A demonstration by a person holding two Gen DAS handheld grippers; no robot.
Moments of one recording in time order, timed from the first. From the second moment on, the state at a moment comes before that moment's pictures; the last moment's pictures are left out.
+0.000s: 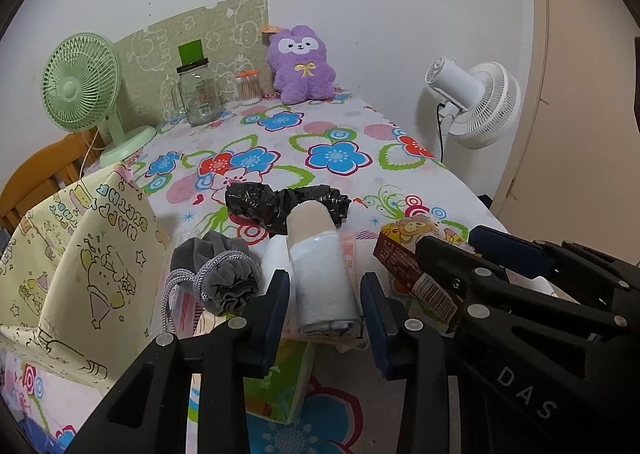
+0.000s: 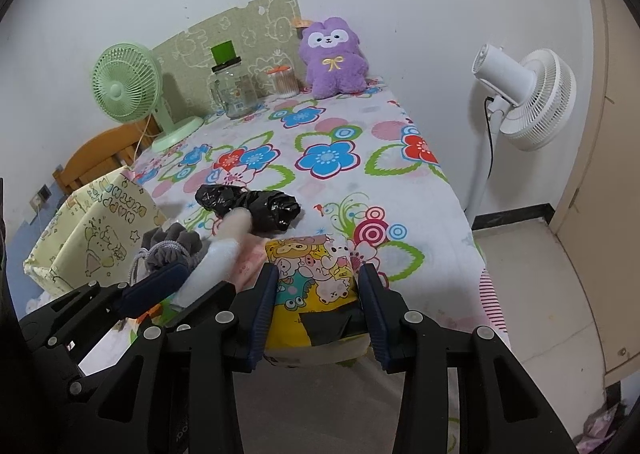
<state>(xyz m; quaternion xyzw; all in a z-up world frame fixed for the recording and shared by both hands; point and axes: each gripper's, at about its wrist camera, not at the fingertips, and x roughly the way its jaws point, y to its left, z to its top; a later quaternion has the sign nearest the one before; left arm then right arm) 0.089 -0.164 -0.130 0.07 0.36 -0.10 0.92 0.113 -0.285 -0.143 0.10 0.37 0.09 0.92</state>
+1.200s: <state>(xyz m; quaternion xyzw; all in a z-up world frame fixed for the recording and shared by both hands) 0.084 -0.163 -0.104 0.07 0.35 -0.11 0.93 0.108 -0.278 -0.115 0.10 0.35 0.08 0.93</state>
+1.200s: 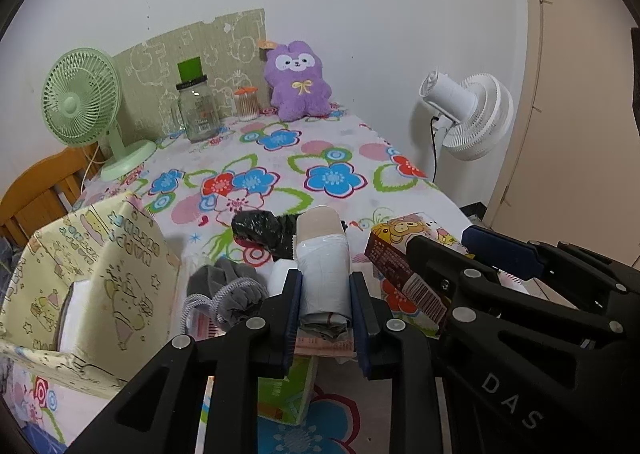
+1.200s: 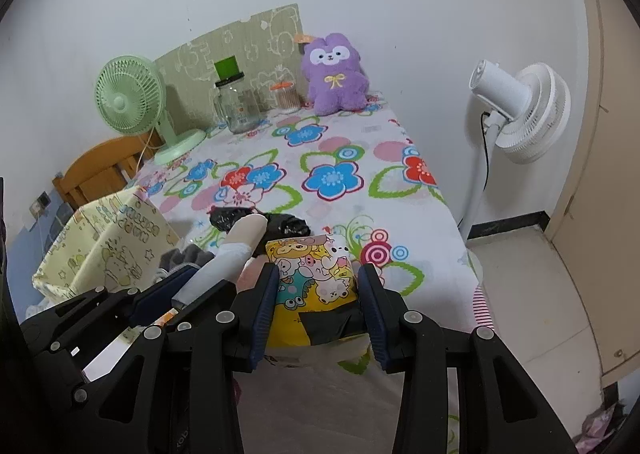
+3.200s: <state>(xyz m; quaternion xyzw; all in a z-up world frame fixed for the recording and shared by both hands) 0.102 0.018 -0.049 0.03 0.33 -0.03 0.94 0.135 -0.090 -0.038 0.05 0.34 0.16 0.93</state>
